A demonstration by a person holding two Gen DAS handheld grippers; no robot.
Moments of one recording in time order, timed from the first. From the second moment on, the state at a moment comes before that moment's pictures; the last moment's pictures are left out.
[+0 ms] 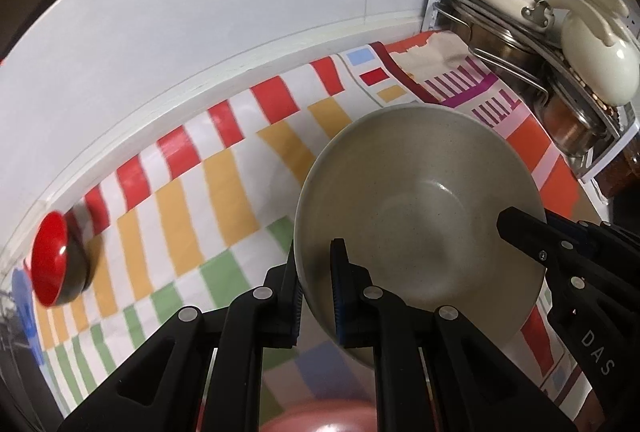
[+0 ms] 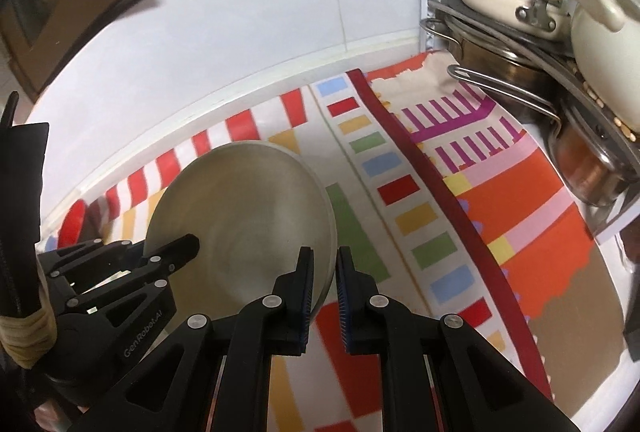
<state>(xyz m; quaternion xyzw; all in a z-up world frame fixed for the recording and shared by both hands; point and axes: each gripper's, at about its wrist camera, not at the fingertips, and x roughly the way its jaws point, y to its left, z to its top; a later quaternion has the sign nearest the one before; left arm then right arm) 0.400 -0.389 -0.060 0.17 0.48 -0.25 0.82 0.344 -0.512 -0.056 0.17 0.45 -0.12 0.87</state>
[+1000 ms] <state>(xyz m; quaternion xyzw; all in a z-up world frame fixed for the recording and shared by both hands) 0.295 -0.275 -0.047 0.12 0.48 -0.17 0.85 0.268 -0.407 -0.037 0.14 0.46 -0.02 0.88</state>
